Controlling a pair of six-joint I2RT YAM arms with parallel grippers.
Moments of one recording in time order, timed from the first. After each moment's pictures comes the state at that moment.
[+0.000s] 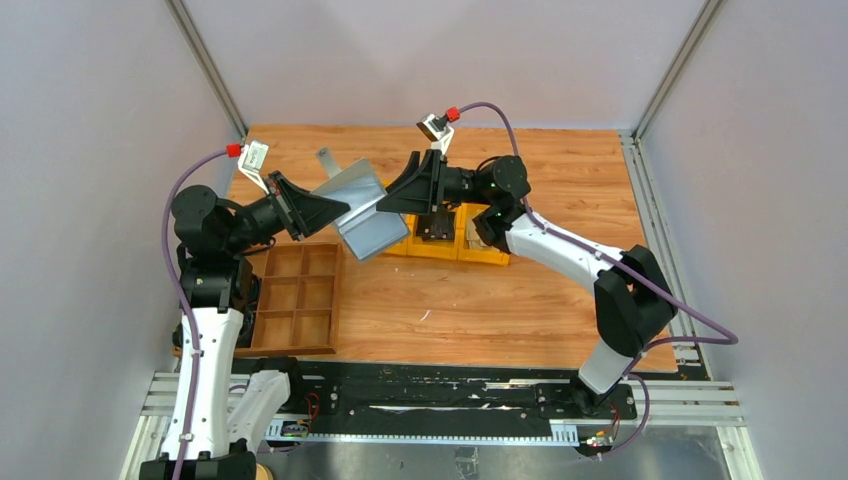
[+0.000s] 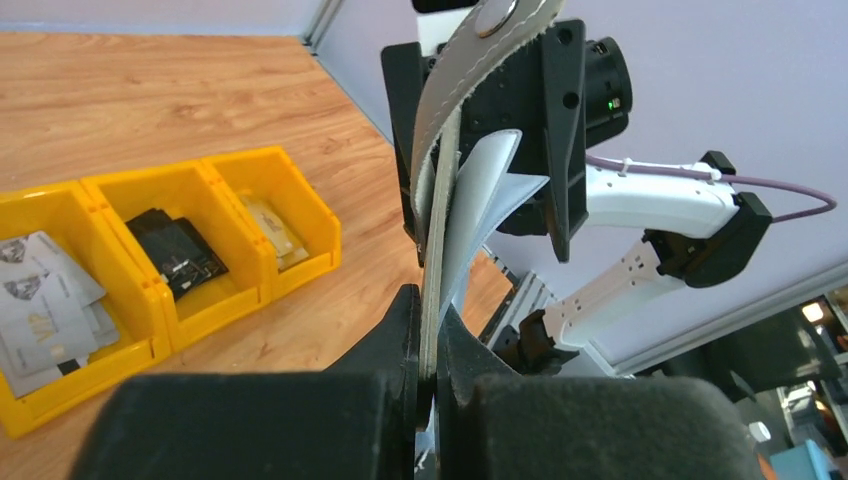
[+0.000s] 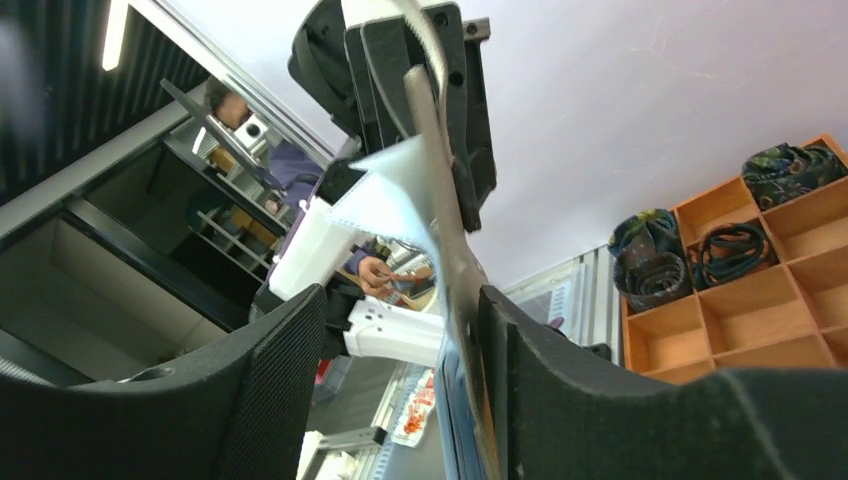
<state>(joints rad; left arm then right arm) 0.06 0.80 0.99 -0.08 1.03 -0.70 0.71 1.66 1.27 0.97 -0.93 1.29</state>
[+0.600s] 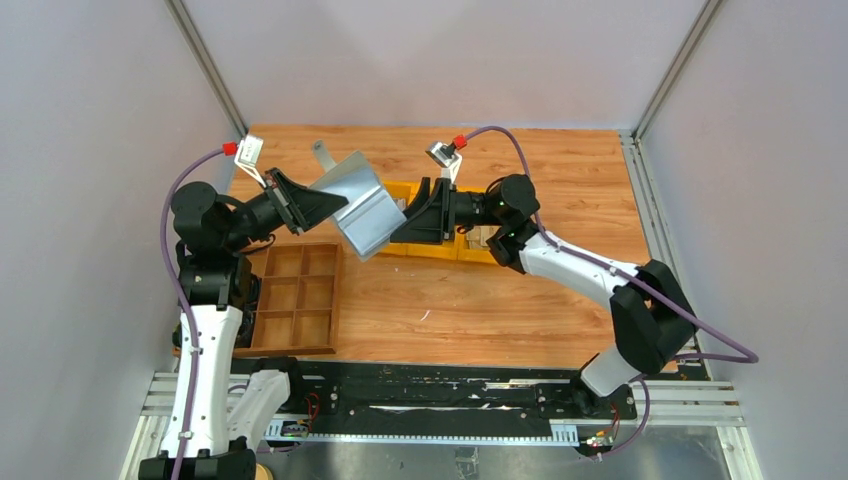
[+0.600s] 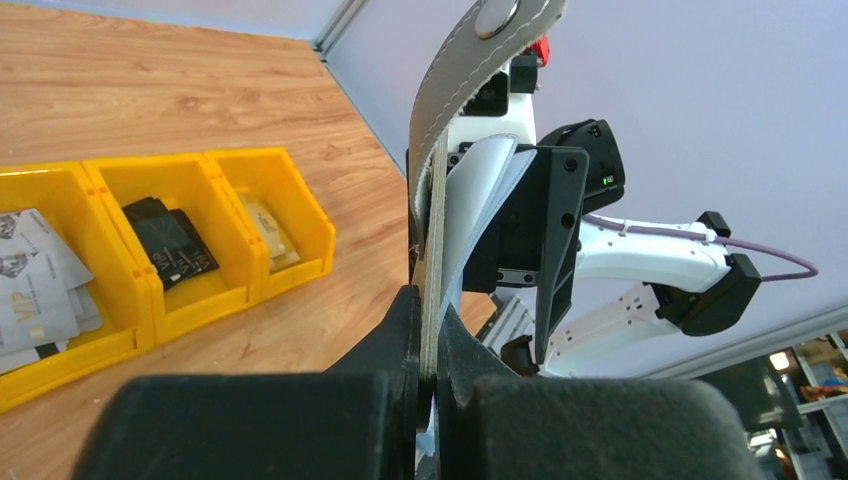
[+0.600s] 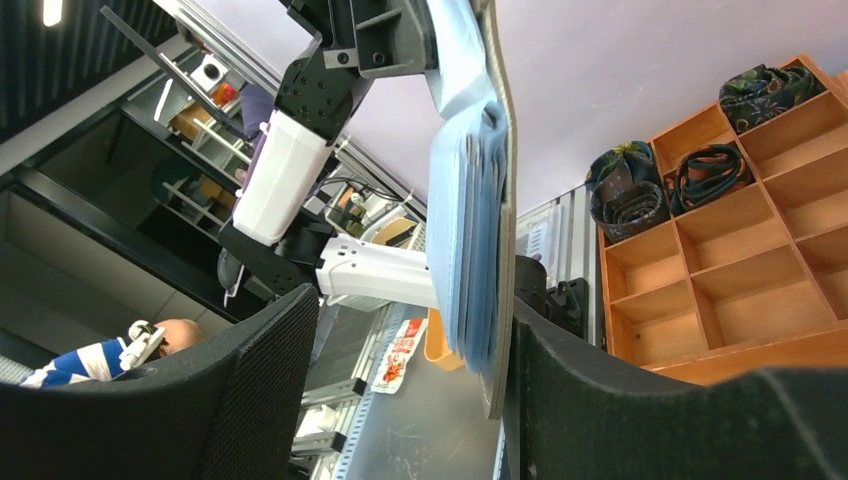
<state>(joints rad) 0.06 0.82 1.01 -0.12 0.96 -0.77 0.71 1.55 1.04 0.97 -0.98 1.18</state>
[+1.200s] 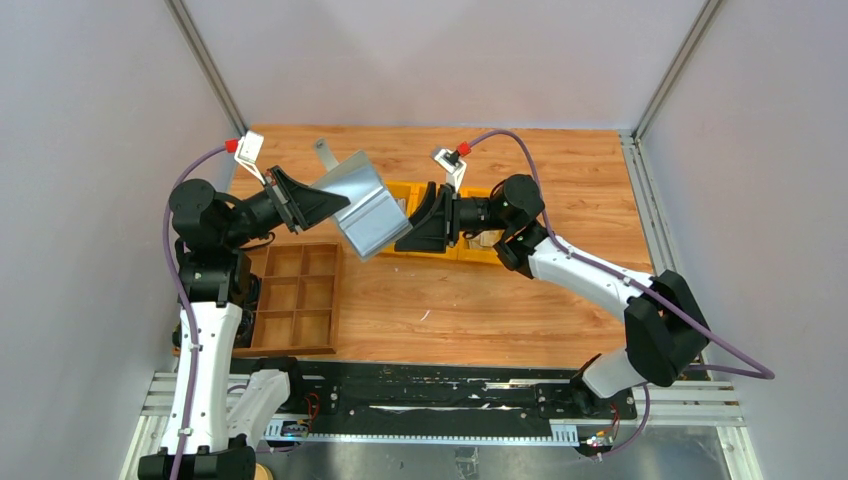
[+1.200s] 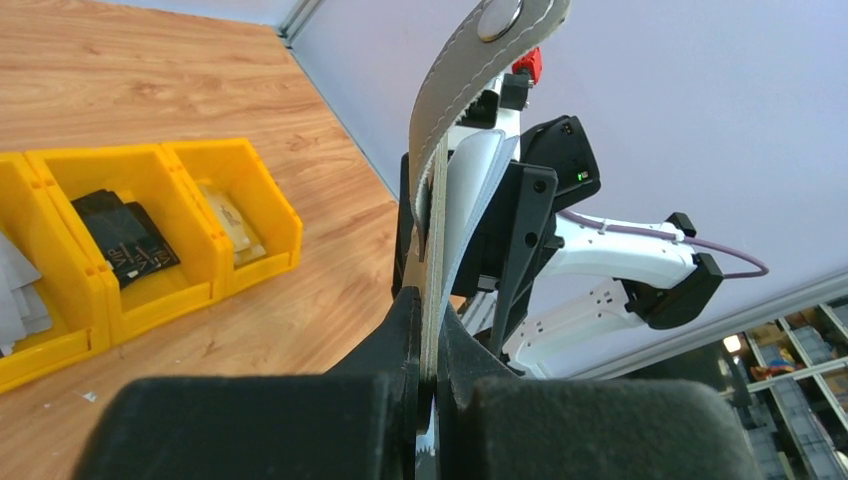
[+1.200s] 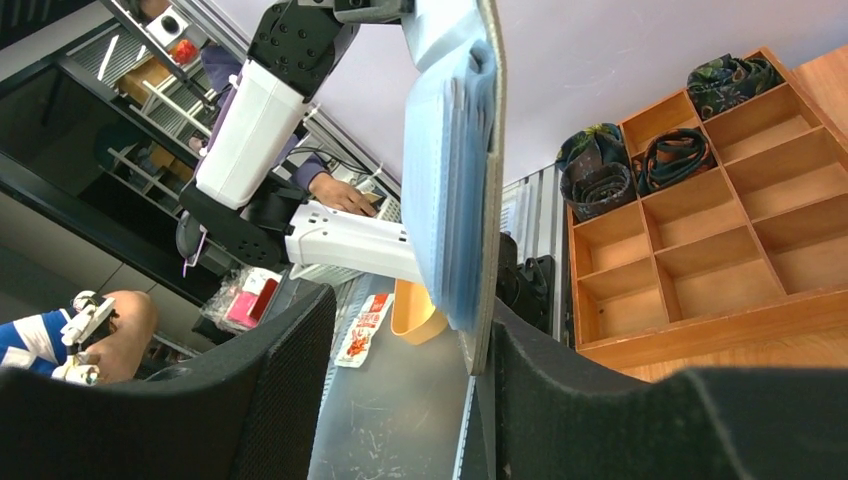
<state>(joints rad) 0.06 0.83 1.03 -0.09 1.02 -0.85 0.71 1.47 1.01 0.82 -1.00 0.99</state>
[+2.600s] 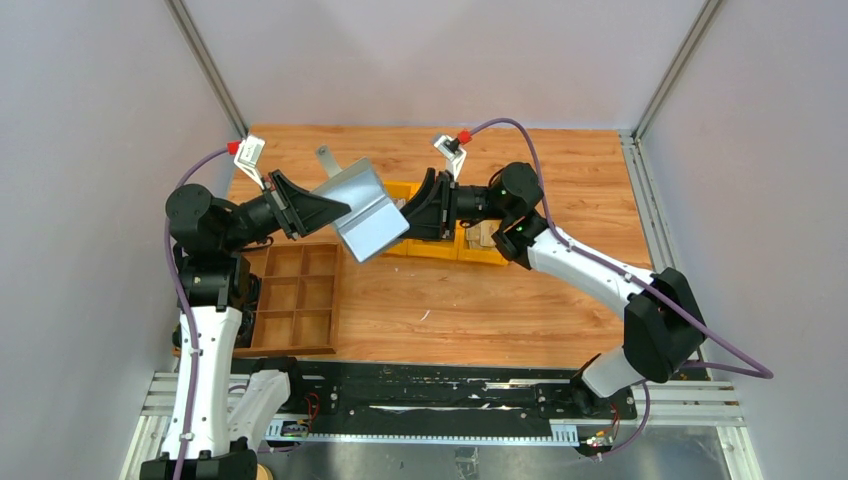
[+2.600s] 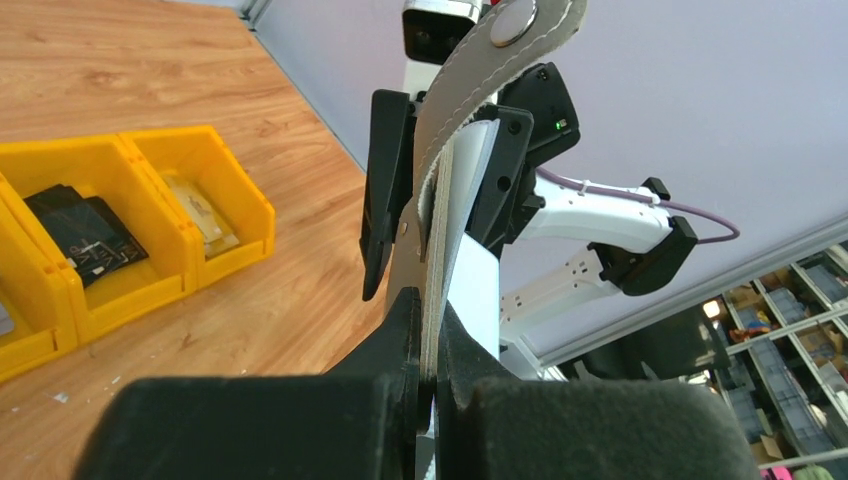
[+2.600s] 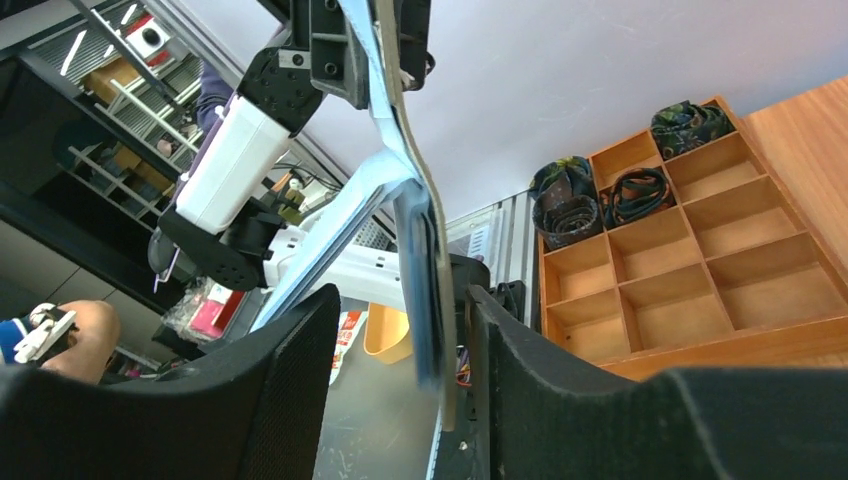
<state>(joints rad) 0.06 0.81 1.01 -0.04 1.09 -0.89 0.70 1.49 1.10 0.74 -0.97 0.91</state>
